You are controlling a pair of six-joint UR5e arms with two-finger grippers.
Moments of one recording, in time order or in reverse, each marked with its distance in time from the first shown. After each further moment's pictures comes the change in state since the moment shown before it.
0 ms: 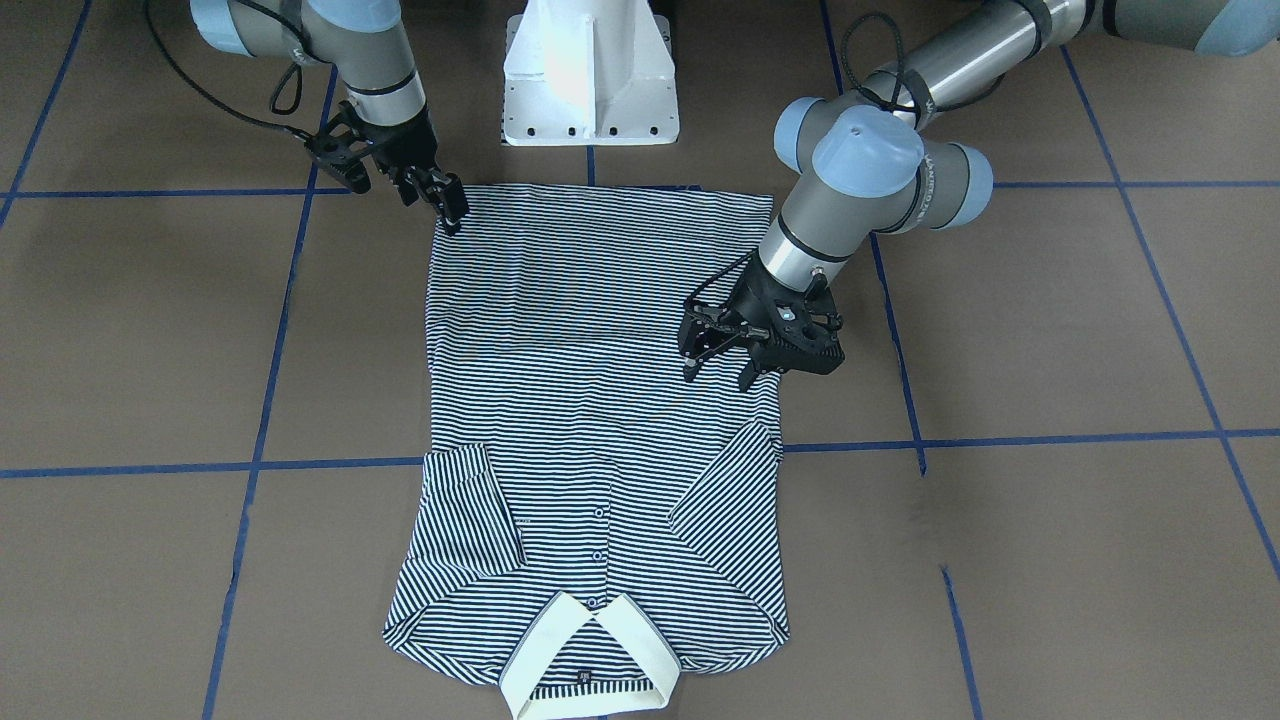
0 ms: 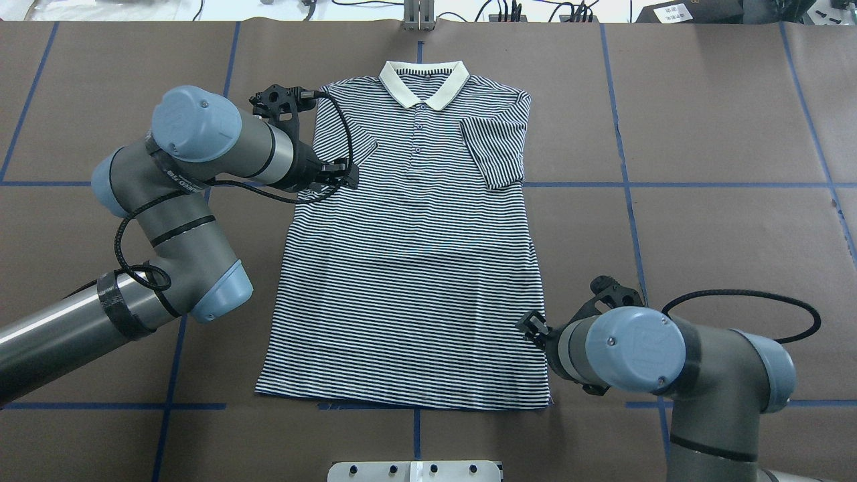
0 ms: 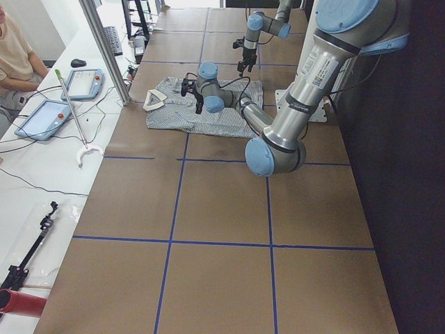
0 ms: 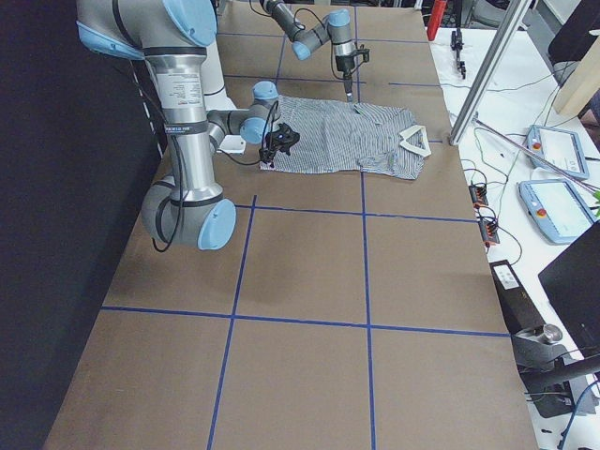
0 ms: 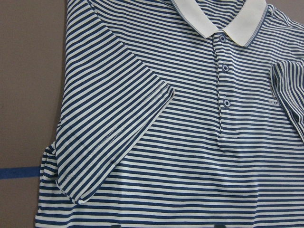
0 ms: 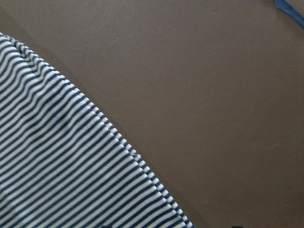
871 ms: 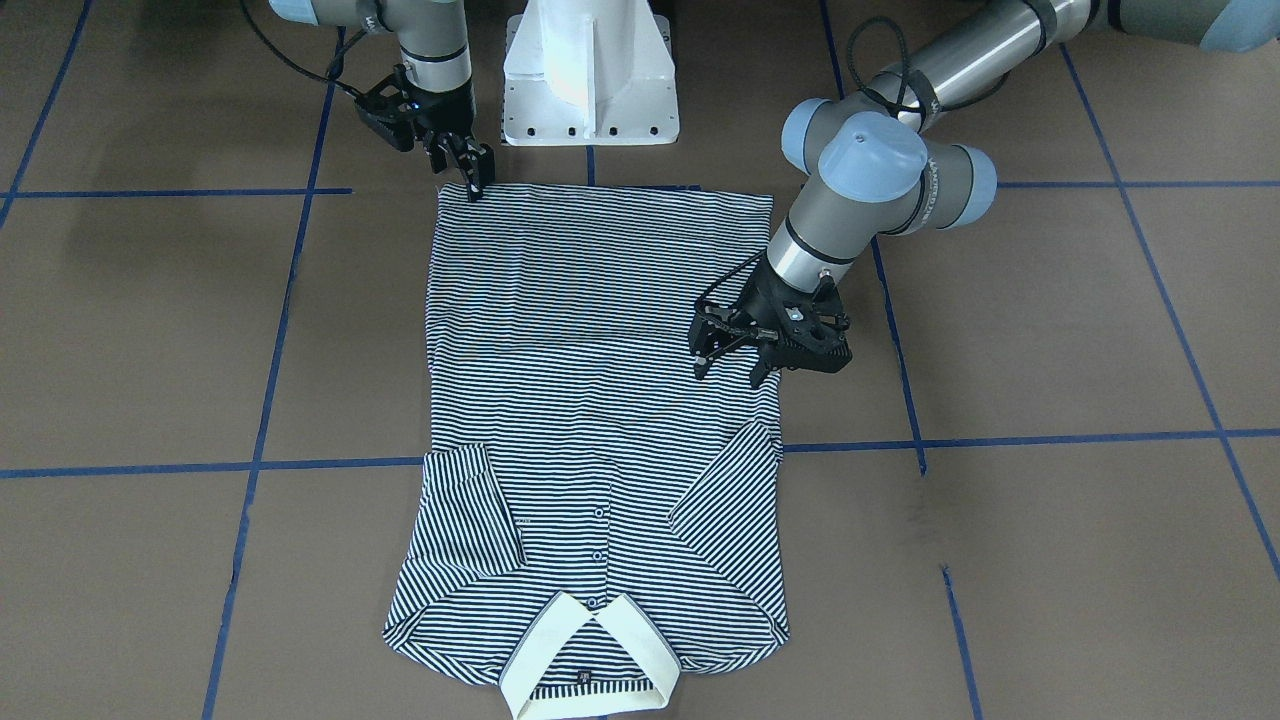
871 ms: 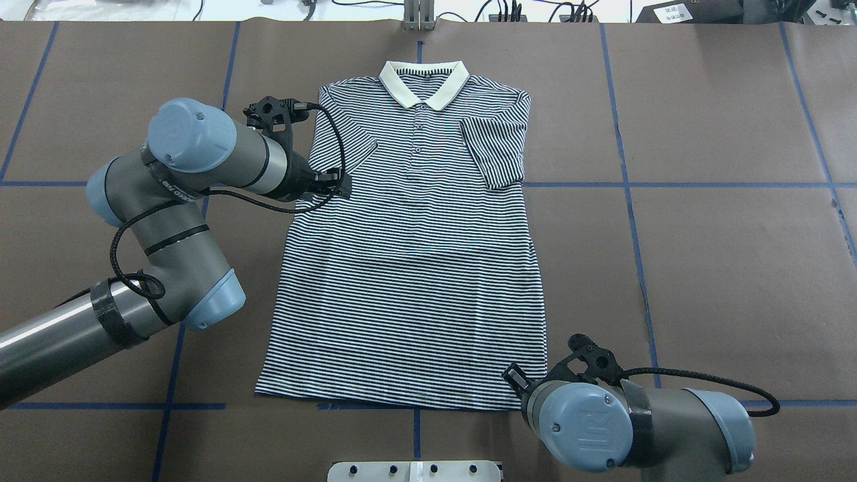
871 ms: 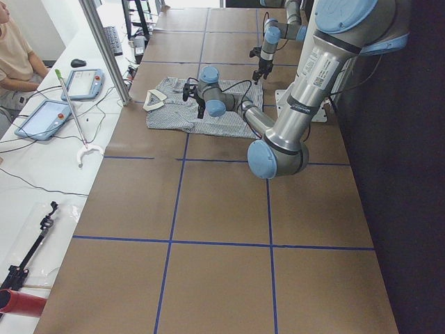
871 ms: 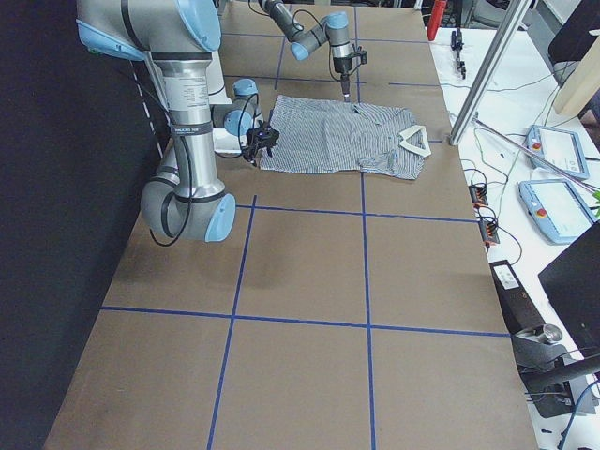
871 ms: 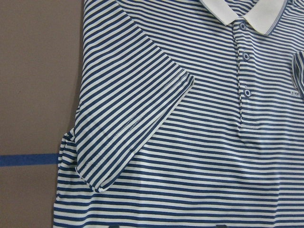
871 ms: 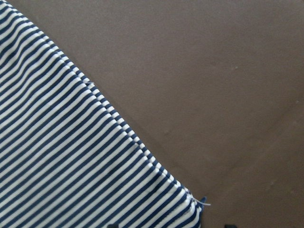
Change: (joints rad) left arm 0.009 0.028 -0.008 -0.001 0.003 -0.006; right arm -0.136 0.050 -0.010 -0.110 -0.099 0.116
